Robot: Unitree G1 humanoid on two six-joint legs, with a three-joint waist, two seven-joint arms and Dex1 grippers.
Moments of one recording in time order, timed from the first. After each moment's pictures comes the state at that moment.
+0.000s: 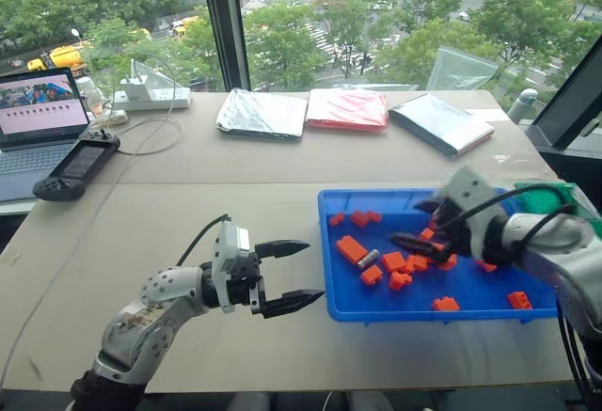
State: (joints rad) left arm -0.13 0.54 -0.09 -0.46 -0.67 0.42 -0.96; right arm -0.39 -0.92 0.01 -0.55 0.46 1.00 0.75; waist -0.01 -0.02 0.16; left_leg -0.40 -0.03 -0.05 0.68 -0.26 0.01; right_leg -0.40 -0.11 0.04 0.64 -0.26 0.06
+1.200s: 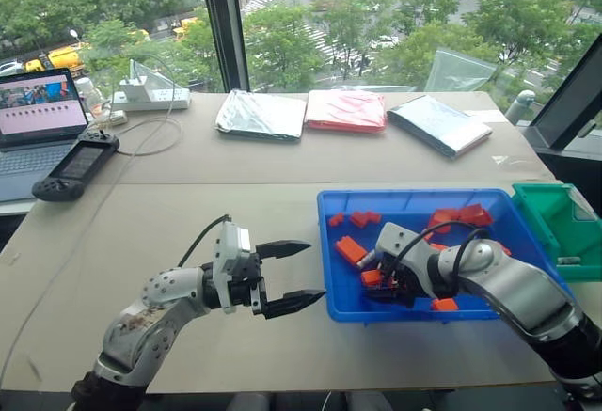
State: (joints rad) left arm -0.12 0.53 -0.09 -0.47 -0.67 0.42 -0.95; right arm -0.44 -0.89 0.36 -0.48 0.33 1.04 0.78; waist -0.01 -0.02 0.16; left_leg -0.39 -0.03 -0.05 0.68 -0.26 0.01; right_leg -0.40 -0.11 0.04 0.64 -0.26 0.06
